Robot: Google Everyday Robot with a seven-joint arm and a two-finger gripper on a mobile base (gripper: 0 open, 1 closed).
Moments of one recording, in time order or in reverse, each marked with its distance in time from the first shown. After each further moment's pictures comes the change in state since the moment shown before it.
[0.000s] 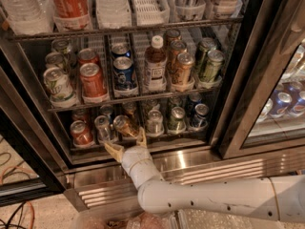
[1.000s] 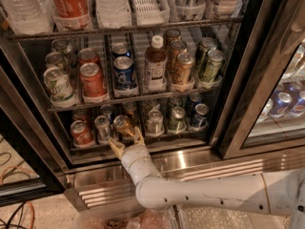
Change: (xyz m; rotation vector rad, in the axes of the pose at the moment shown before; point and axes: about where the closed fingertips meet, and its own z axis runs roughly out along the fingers) arm 0.016 -0.005 0.018 0.017 0.015 -0.050
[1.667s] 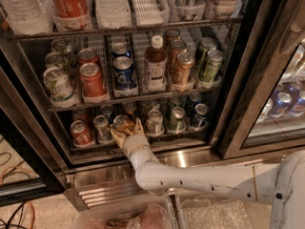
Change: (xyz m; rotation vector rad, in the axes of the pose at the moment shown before) arm 0.008 -0.019 0.051 0.001 0.000 -0.048
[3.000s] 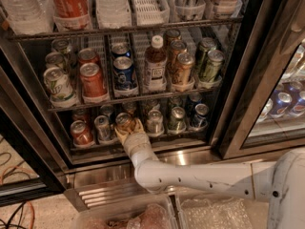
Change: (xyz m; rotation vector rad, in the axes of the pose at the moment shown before) arm 0.006 -0.015 0.006 0.051 0.022 -0.002
